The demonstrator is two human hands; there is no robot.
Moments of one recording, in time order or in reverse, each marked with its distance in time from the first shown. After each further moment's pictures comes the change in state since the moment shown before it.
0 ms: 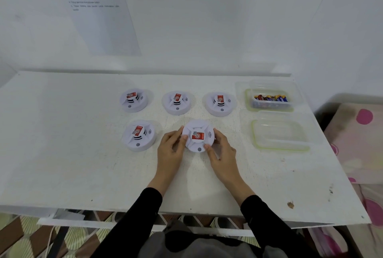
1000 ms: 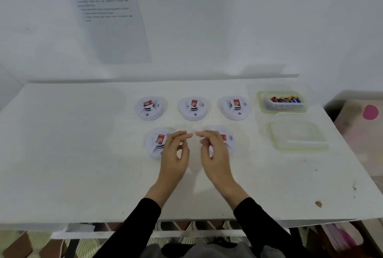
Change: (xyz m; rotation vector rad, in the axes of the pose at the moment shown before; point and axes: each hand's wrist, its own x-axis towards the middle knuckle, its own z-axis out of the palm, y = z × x) left_hand 0.014 -0.002 -0.069 0.028 -0.022 0.307; right_hand -0.004 -0.092 0.069 0.106 0.100 -0.194
